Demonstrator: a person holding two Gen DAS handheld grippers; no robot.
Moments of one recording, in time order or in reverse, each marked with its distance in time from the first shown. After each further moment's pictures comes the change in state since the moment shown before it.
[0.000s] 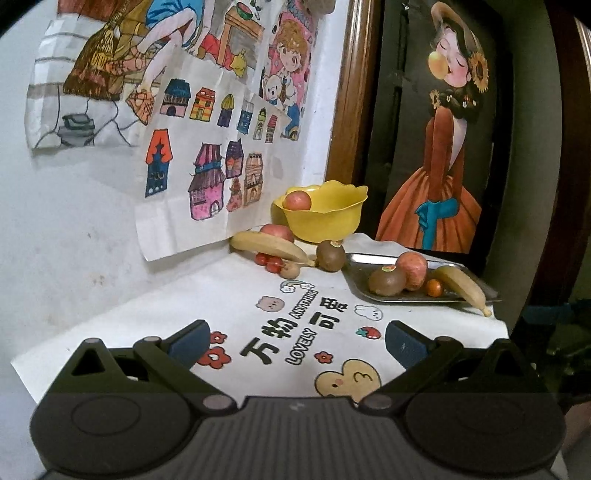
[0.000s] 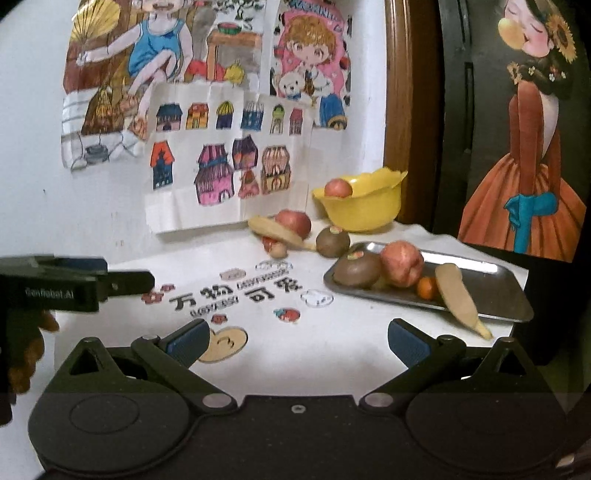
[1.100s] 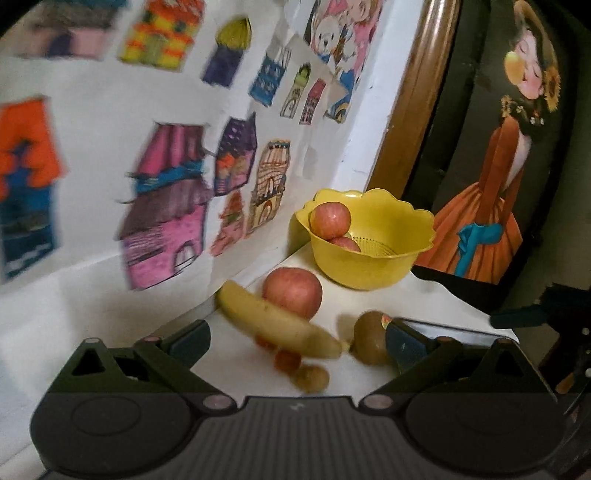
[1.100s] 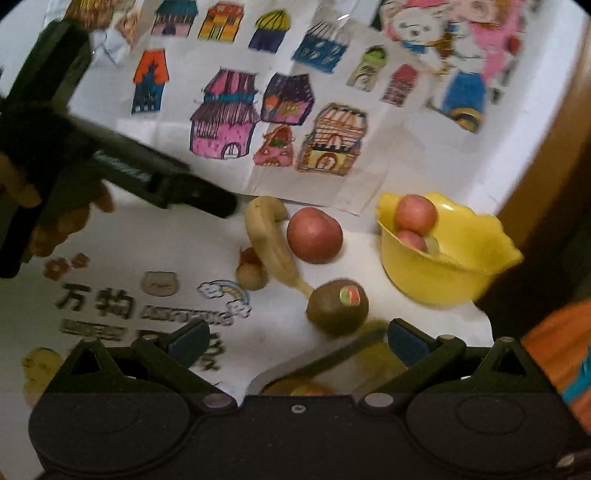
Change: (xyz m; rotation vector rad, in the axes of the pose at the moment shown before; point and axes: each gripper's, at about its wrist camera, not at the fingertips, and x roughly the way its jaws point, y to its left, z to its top) left arm 0.228 0.046 0.110 -0.174 0.117 -0.006; right arm 0.233 -0.054 0.145 -0.558 0.216 0.285
